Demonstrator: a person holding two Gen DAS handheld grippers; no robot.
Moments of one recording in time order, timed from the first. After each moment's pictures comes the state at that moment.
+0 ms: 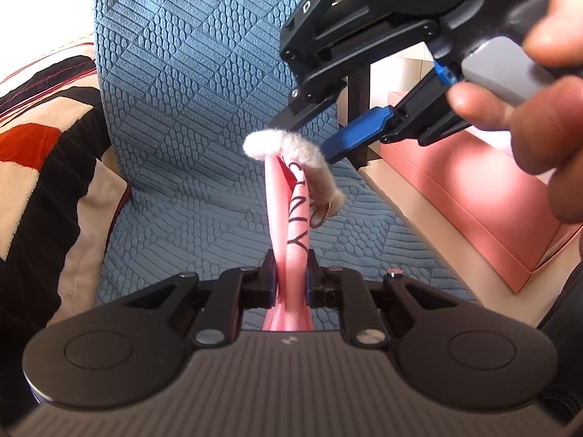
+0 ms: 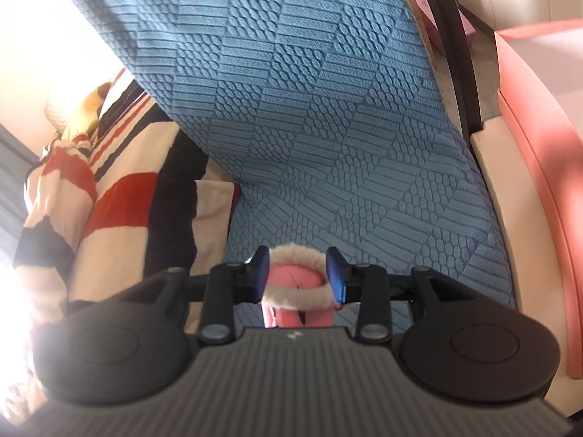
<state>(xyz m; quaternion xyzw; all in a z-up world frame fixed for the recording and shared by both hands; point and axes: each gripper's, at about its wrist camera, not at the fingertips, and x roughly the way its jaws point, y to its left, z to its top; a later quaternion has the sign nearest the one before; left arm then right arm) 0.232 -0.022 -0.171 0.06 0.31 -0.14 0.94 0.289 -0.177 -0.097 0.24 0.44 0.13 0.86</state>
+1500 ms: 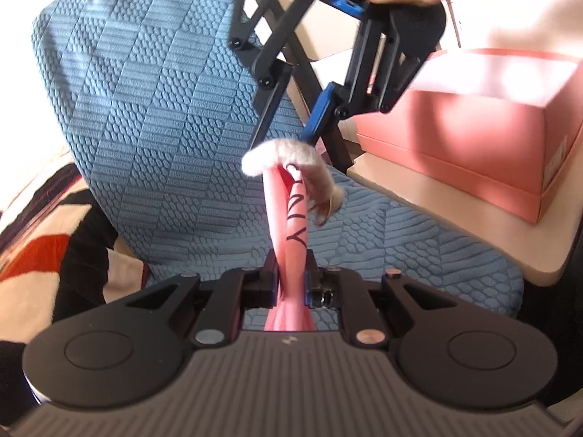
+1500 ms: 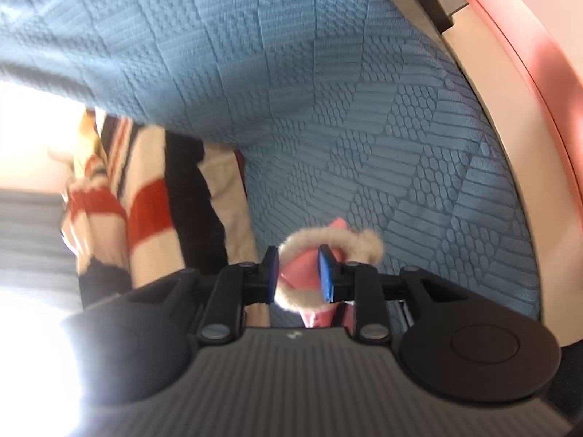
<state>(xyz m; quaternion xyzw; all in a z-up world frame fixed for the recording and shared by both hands) 0.201 -0.060 -0.185 0.25 0.22 -0.15 0.93 0.312 -0.237 -0.107 0.38 0.57 0.14 0.72</state>
